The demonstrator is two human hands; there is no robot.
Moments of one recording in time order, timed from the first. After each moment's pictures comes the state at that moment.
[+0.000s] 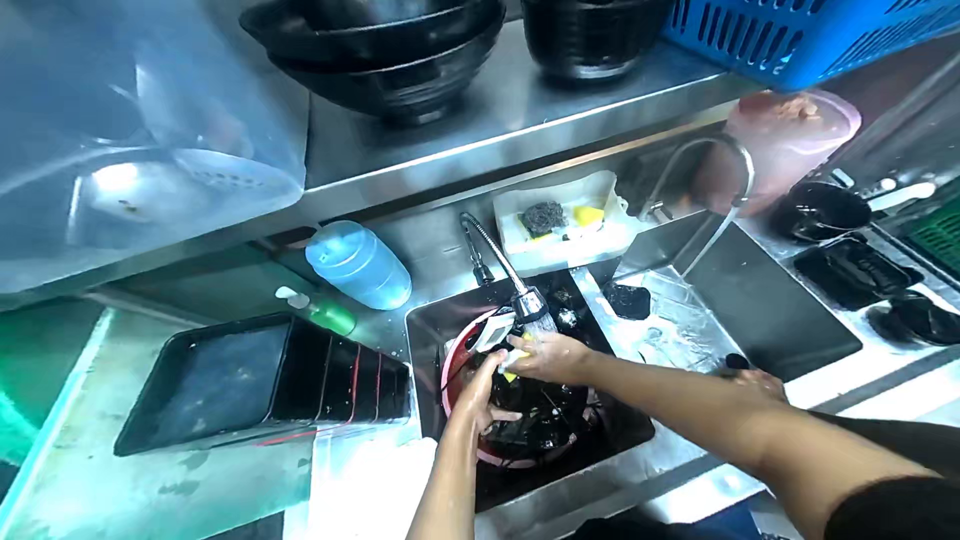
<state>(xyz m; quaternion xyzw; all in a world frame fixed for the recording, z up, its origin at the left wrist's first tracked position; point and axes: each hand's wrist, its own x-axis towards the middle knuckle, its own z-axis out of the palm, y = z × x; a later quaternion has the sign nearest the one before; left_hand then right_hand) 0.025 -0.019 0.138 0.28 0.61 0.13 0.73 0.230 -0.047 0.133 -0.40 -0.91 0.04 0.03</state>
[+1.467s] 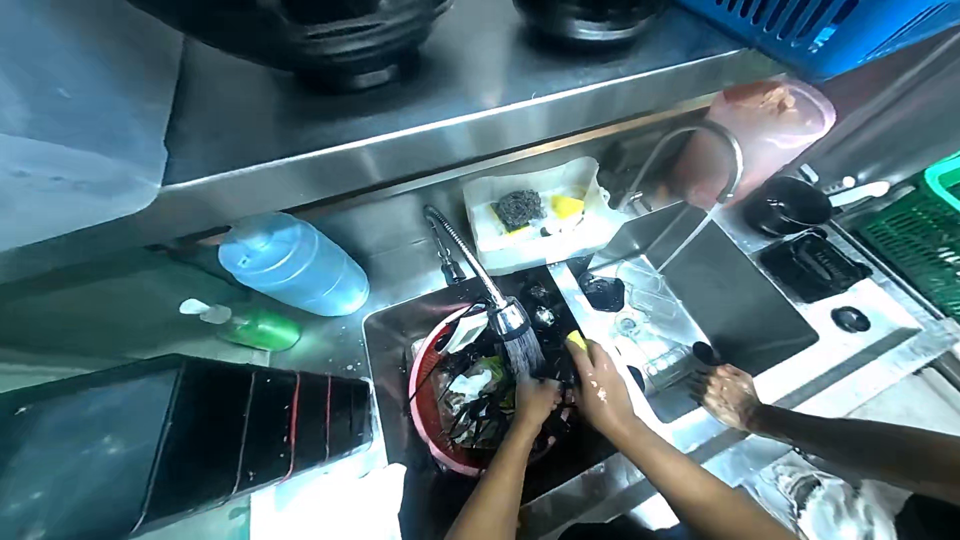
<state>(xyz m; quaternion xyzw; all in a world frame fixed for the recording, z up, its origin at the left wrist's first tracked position) 0.141 -0.059 0.064 0.50 0.55 0.07 0.67 0.257 -0.129 0.120 -0.84 -0.51 0.15 0.11</state>
